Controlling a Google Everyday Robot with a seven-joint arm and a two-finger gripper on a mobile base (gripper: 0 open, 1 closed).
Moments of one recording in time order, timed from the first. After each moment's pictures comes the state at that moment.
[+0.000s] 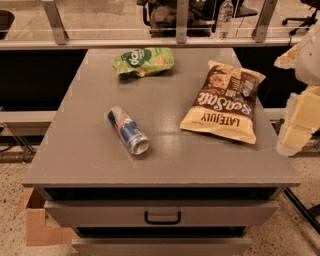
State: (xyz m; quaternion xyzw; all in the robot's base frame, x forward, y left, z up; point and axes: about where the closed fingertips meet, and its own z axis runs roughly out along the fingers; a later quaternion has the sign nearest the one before) arm 0.438 -0.217 0.977 -0.60 0.78 -0.03 0.16
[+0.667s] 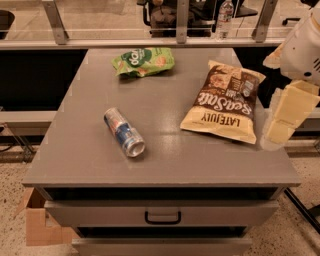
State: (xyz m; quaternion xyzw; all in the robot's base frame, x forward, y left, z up) arm 0.444 -0.194 0.978 -0.59 0.79 -0.01 0.16
